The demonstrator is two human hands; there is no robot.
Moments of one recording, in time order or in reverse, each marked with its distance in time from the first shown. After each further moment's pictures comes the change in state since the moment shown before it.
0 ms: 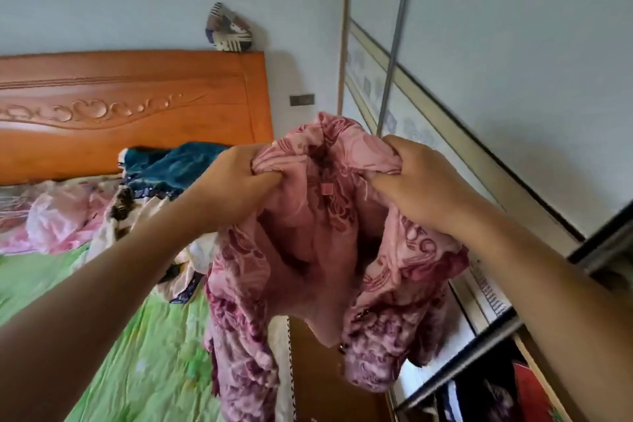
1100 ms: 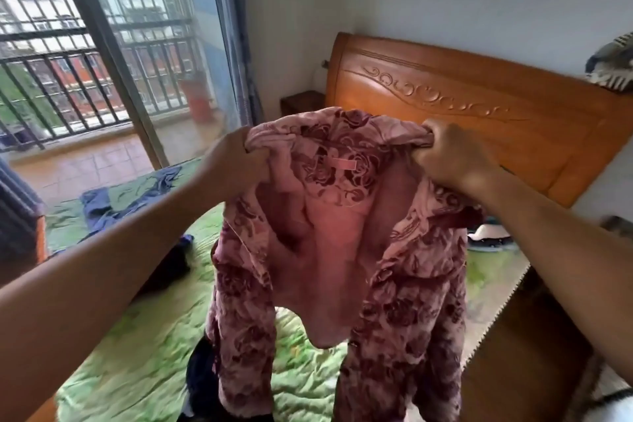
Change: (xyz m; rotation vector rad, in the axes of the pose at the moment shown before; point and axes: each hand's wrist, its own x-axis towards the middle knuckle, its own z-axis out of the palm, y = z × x) left_hand -0.390 -0.070 -0.235 0.404 0.869 -0.783; right_hand 0.038 -0.294 0.250 0.047 -0.371 -0.723
